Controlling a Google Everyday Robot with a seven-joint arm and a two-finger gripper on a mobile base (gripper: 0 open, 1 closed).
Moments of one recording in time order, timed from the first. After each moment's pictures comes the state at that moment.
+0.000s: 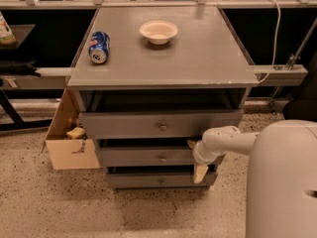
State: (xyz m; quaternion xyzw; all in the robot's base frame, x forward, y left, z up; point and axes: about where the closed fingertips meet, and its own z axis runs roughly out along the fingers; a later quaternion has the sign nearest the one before) arm 0.627 -0.159 0.412 -0.73 0.66 -0.02 0.18
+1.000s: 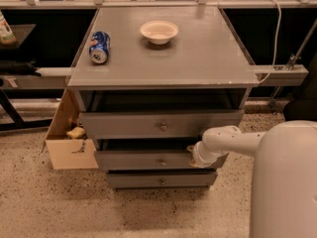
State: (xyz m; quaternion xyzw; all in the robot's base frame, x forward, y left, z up) arm 0.611 -0.156 0.413 -0.74 0.65 0.00 0.17
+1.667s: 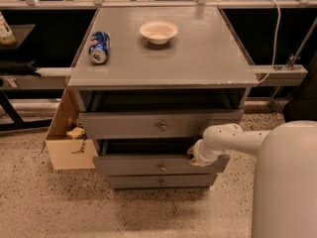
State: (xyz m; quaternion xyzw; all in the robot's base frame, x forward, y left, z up) arm 0.612 -0.156 0.423 -0.74 0.65 0.00 0.17
